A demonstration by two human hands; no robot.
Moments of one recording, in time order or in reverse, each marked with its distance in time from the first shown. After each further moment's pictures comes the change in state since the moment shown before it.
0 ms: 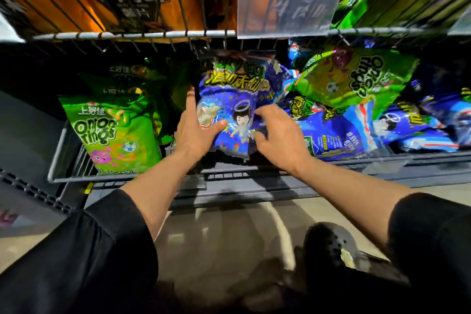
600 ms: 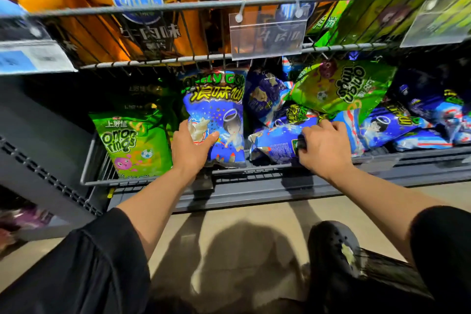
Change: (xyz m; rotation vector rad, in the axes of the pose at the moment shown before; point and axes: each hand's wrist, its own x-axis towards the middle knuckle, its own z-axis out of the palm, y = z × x) left_hand -0.036 -0.001 -0.029 -0.104 0.093 -0.042; right_hand -0.042 0.057 -0.044 -0.611 0.045 0.044
